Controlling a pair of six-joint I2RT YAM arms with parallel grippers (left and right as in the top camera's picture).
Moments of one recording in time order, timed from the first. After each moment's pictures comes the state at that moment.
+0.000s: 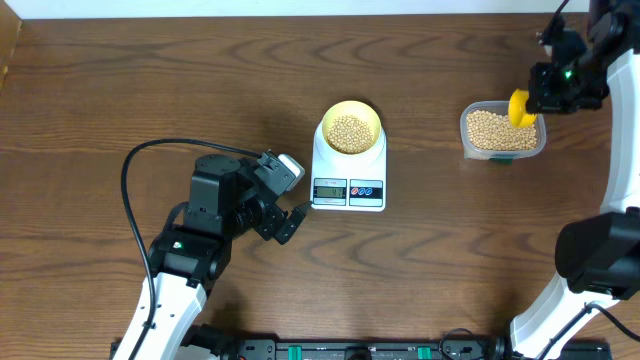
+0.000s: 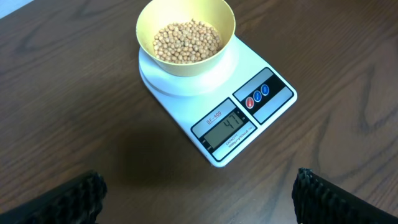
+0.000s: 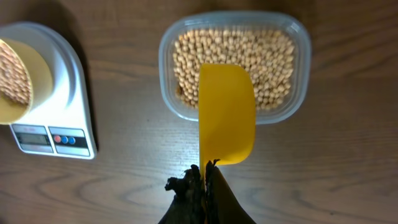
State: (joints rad) left arm -0.26 1.00 0.71 -0.47 0.36 0.38; right arm -0.15 1.96 2.09 -1.53 -0.19 -0.13
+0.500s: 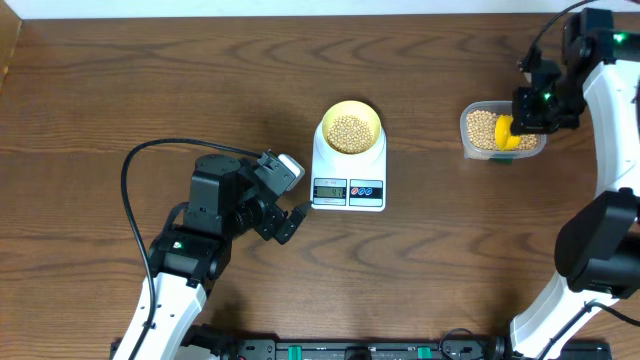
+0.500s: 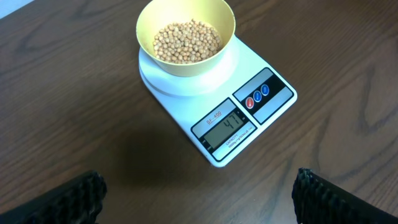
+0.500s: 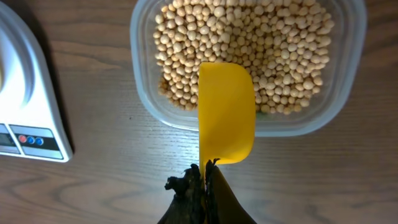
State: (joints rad) left arm -0.26 1.00 0.71 -0.47 0.36 0.38; right arm -0.15 1.96 1.84 -1.36 -0.19 -0.14
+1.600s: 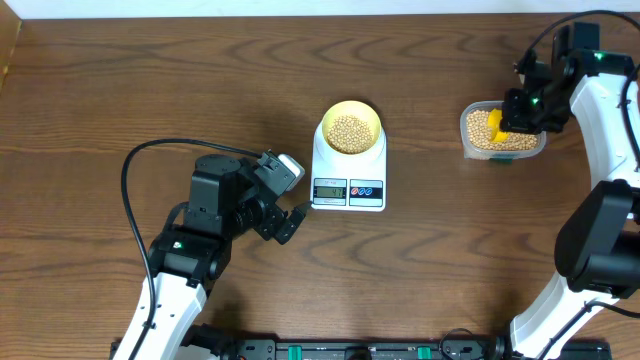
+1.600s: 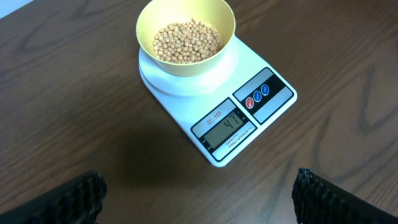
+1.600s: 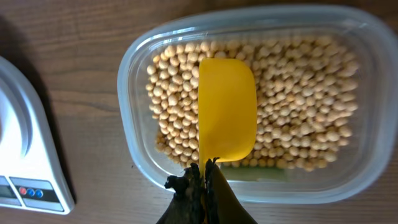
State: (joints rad) left arm -0.26 1.00 0.71 -0.47 0.36 0.38; right arm -0.15 1.96 1.67 -1.10 -0.24 -0.04
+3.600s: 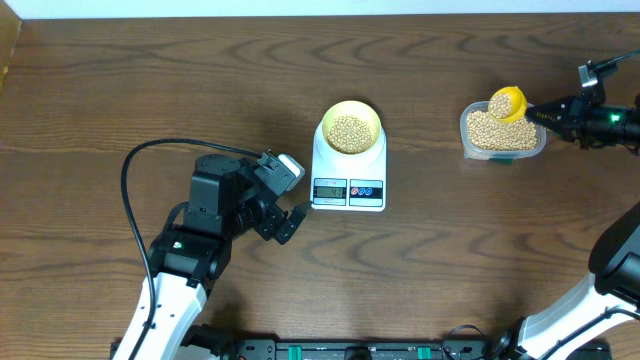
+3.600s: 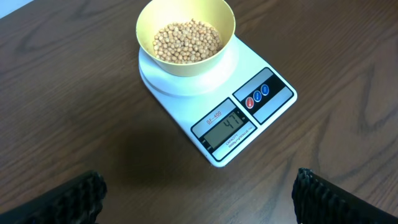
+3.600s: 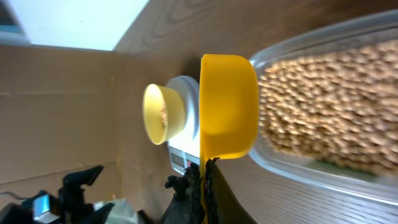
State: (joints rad) left arm -0.26 1.00 0.71 -0.47 0.36 0.38; right arm -0.48 1.96 1.62 -1.17 -1.04 -0.19
